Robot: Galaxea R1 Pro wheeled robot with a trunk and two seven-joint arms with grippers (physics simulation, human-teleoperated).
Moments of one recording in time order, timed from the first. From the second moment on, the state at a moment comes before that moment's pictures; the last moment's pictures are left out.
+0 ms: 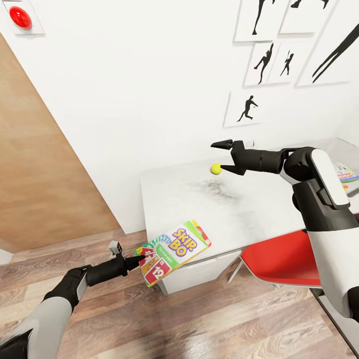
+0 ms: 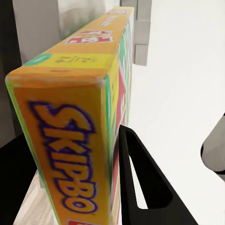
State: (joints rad) left arm -0.77 0.09 0.55 -0.39 -0.23 0.69 -1.56; right arm -1.14 -0.27 0.22 -1.41 -2.00 0.85 -0.74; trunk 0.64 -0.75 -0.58
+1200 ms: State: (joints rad) left arm -0.77 0.09 0.54 -0.39 -0.25 0.69 -1.56; right arm -1.14 -0.27 0.22 -1.41 -1.99 0.85 -0.75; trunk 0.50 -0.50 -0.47
